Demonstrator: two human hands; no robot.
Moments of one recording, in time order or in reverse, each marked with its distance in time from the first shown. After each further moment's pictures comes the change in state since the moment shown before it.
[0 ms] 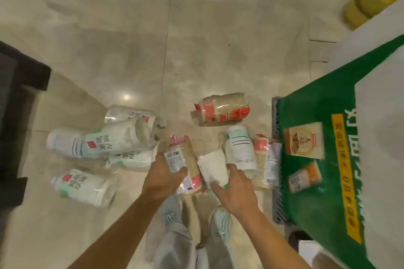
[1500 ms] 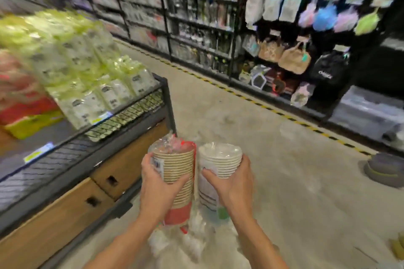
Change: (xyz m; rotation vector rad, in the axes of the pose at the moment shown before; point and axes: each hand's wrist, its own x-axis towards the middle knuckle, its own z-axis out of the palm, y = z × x) left_hand -0.442 0.099 -0.323 -0.593 1.054 0.369; right_hand -0.397 -0.356 -0.249 0.352 0.381 -0.914
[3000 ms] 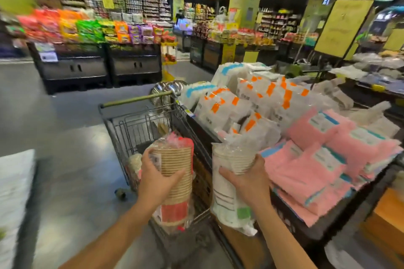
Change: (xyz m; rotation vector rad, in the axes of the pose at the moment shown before) left_hand -0.419 -0.312 -0.799 0.002 1.724 -0.689; right_hand -0.782 -0.442 0.533 0.200 -1.662 -1.066
